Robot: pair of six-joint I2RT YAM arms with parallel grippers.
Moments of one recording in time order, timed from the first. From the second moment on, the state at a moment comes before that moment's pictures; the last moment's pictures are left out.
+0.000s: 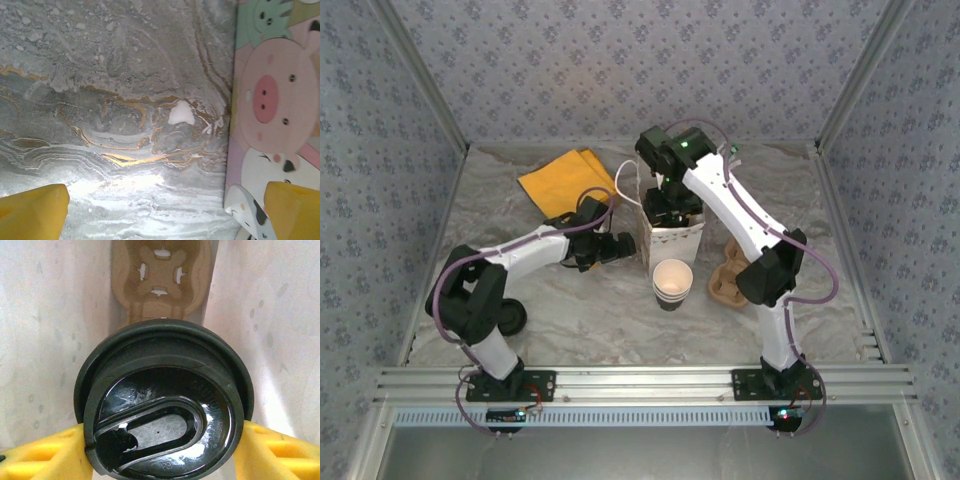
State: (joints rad) left arm -0.59 1.65 1.04 -0.47 0.17 -0.79; right arm 0.66 2.06 2.31 -1.66 0.07 0.40
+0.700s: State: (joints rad) left arm -0.67 1.69 0.96 -0.42 0.19 -0.80; right arm 0.63 2.06 2.29 -1.68 0.04 0.46
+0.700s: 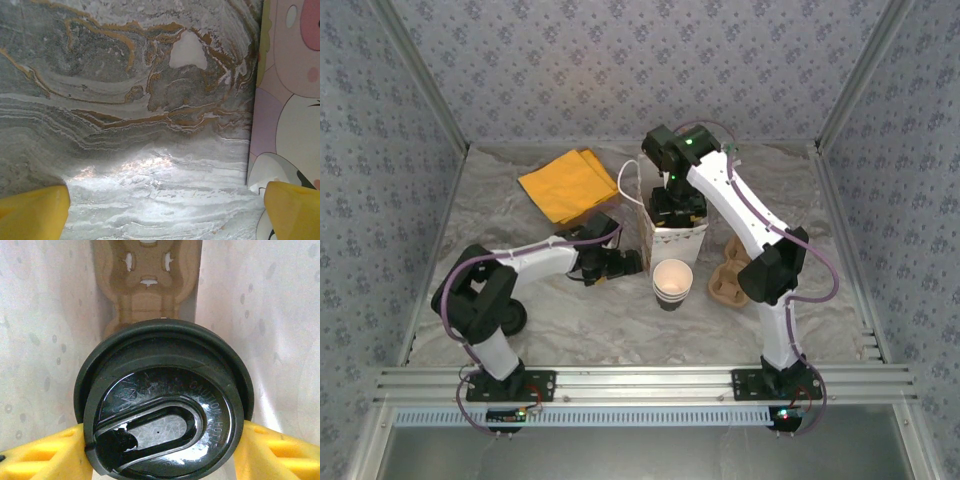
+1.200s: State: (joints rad) left arm -0.68 1.75 1.06 -0.52 0.17 -0.82; right arm 0.62 2.06 2.30 -1.68 0.04 0.47
